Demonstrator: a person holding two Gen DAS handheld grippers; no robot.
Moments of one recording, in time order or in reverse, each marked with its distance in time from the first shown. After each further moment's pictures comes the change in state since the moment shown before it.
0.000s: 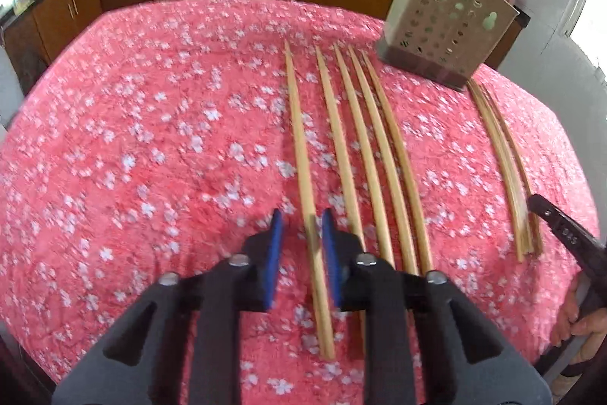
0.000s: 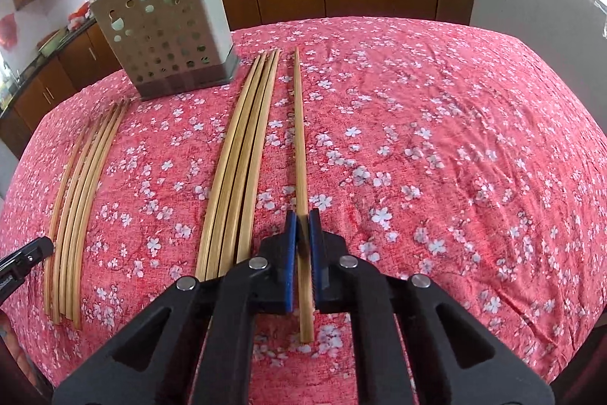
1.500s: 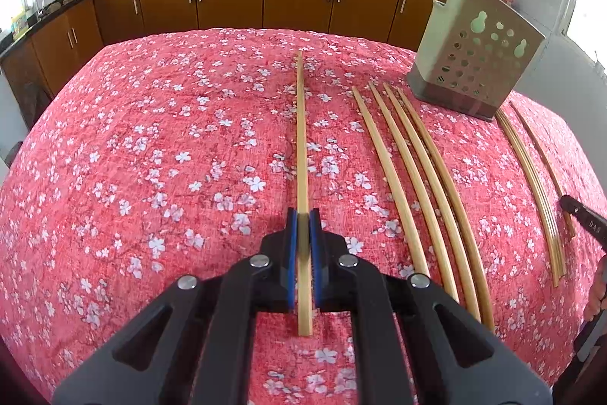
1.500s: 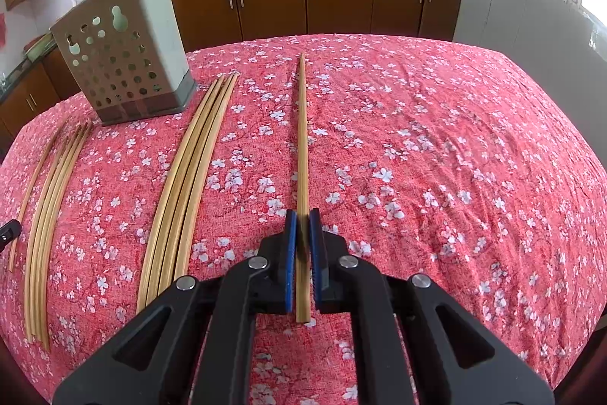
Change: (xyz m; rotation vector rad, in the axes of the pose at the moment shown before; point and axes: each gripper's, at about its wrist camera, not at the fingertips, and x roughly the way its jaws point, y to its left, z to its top) left arm 0.014 0.033 0.032 0.060 -0.102 0.015; right arm 0.021 -0.034 0.018 -0.002 -0.135 -0.072
